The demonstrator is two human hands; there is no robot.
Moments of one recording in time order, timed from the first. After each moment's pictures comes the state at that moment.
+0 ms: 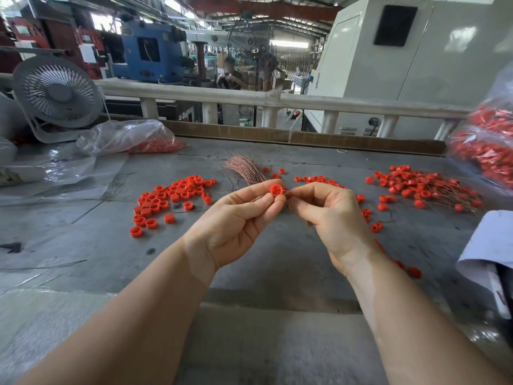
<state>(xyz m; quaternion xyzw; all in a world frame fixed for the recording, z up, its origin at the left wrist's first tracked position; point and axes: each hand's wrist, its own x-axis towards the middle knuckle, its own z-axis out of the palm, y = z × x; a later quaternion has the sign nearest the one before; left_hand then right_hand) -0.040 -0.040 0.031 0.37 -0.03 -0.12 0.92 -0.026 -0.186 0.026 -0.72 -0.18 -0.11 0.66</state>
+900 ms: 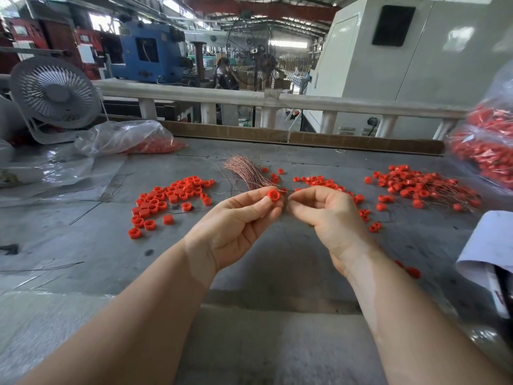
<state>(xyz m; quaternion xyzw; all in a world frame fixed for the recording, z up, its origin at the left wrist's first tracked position) -0.036 -0.041 0.026 0.39 0.00 -0.12 0.91 -0.022 -0.190 0.022 -0.75 -0.10 -0.10 0.65</state>
